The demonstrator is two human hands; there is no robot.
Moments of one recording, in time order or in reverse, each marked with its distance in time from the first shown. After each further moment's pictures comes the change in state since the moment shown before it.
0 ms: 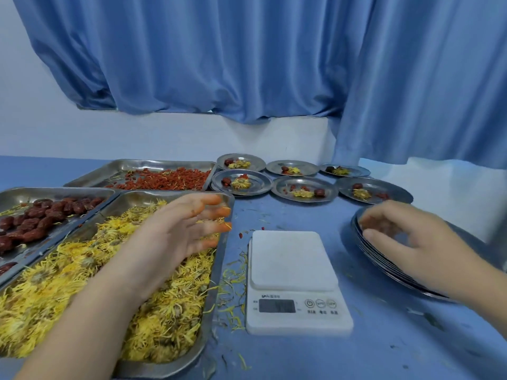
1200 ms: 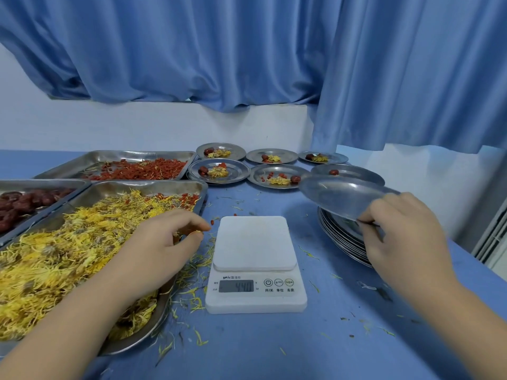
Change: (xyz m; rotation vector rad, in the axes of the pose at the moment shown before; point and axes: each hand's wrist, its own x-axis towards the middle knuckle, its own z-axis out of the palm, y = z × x) left_hand -0.009 -0.029 0.032 1.094 0.070 0.255; right_hand -0.032 0.019 0.002 -0.462 0.429 -0.086
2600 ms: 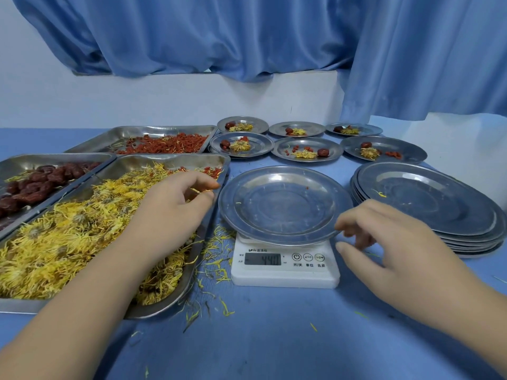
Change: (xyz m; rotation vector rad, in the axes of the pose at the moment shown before) left_hand 0.003 0.001 -0.002 -0.044 0.164 -0.161; right_hand -0.018 -0.058 -0.014 0.383 -0.546 -0.020
